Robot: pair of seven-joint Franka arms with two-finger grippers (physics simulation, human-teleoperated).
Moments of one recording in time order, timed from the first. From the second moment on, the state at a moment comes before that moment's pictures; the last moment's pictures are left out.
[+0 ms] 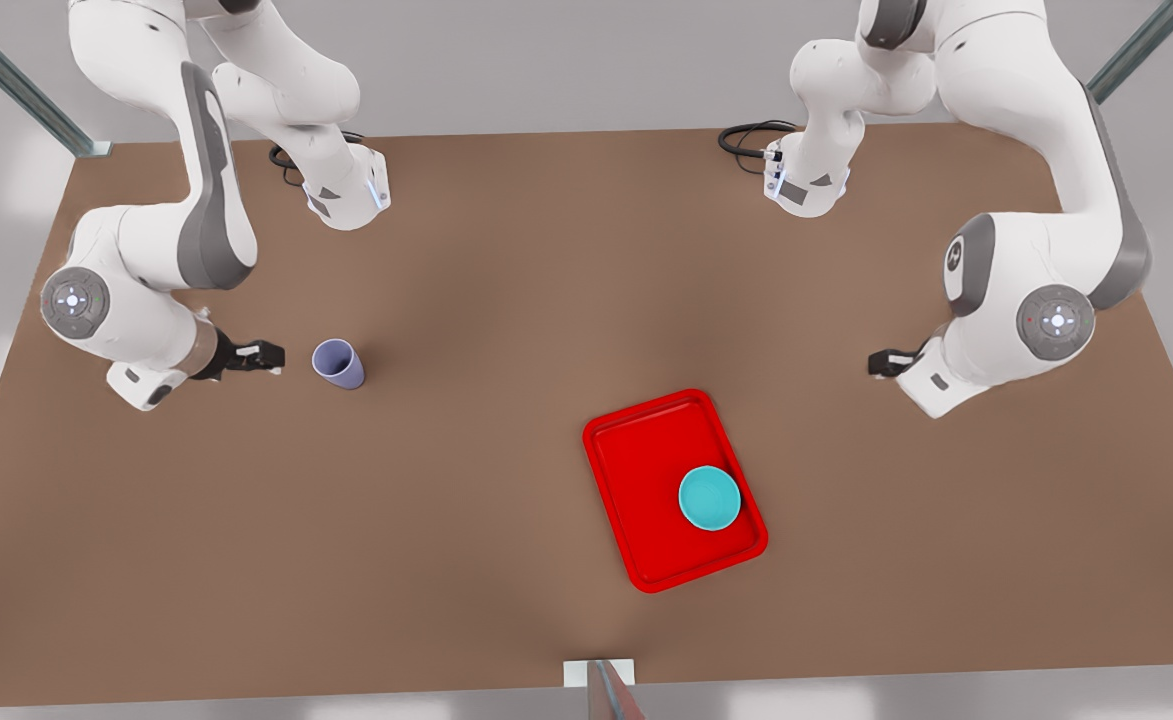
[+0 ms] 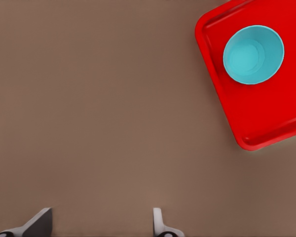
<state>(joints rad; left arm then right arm) -0.26 0.29 0.17 -1.46 0.03 1.53 0.04 -0.04 0.08 0.07 -1.88 0.02 1.80 -0.04</state>
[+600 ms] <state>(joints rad) -0.10 0.21 0.04 -1.41 0.08 1.44 0.05 -0.03 0.10 0.08 -2.15 0.07 1.87 0.06</state>
